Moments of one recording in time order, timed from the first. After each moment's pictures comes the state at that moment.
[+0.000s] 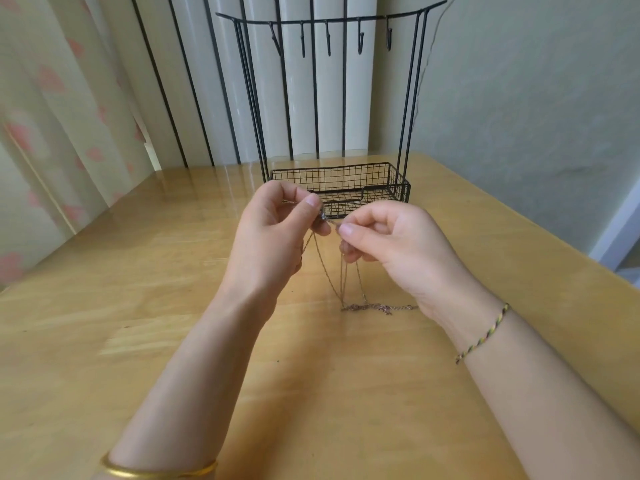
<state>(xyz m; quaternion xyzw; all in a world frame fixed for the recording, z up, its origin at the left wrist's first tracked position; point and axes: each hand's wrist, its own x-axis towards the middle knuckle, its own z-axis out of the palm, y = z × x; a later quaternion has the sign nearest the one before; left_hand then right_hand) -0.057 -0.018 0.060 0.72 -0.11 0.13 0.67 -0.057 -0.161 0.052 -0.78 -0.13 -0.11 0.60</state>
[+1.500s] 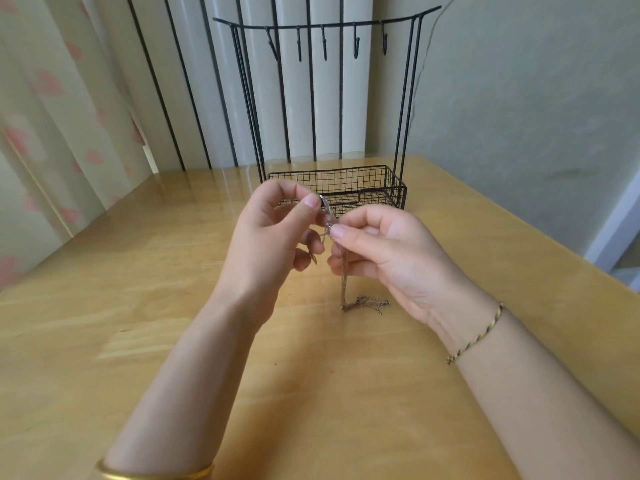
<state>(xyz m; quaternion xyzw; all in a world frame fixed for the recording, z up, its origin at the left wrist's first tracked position) -0.057 -0.018 0.061 0.69 -0.15 0.11 0.70 -0.058 -0.158 0.051 -0.68 -0.13 -0.01 0.73</state>
